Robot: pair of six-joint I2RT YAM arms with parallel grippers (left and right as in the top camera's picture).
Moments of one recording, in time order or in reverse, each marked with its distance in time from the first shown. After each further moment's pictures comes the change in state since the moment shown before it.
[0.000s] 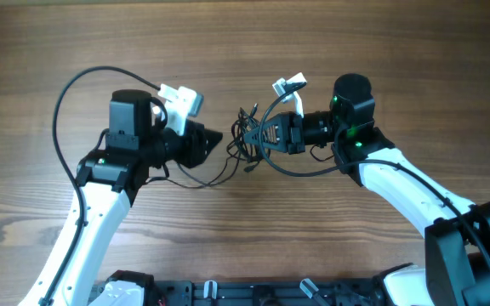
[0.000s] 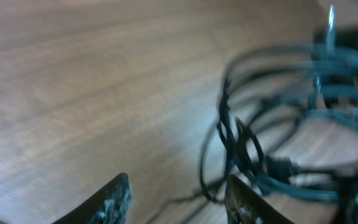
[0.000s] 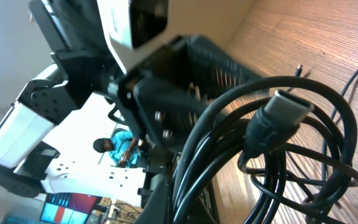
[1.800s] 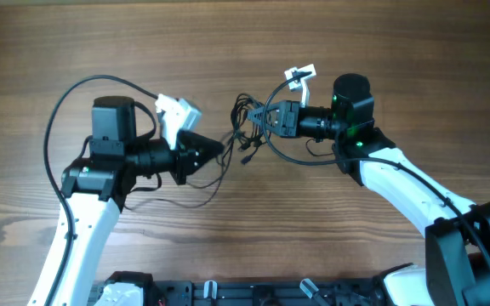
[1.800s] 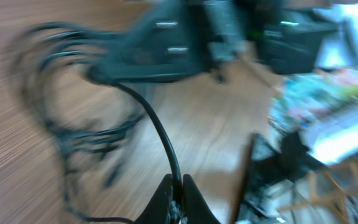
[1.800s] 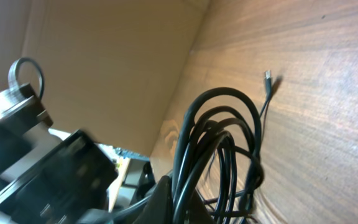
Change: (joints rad) left arm 0.068 -0.061 0.000 -0.106 0.461 0.178; right arm -0.006 0.000 0.000 -0.056 0.344 0.063
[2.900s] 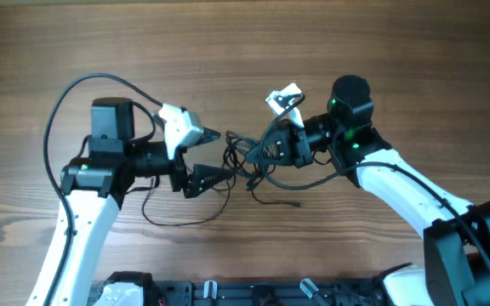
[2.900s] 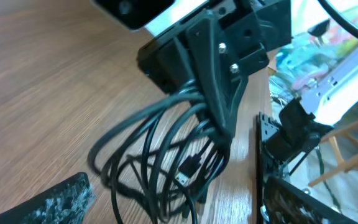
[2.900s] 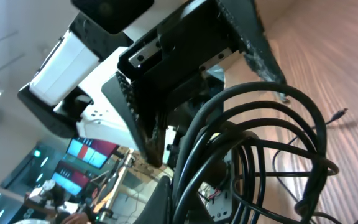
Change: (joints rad) left arm 0.029 0.016 0.000 -0.041 0.112 0.333; right arm 0.034 0.000 -0.002 0.131 -0.582 -0.120
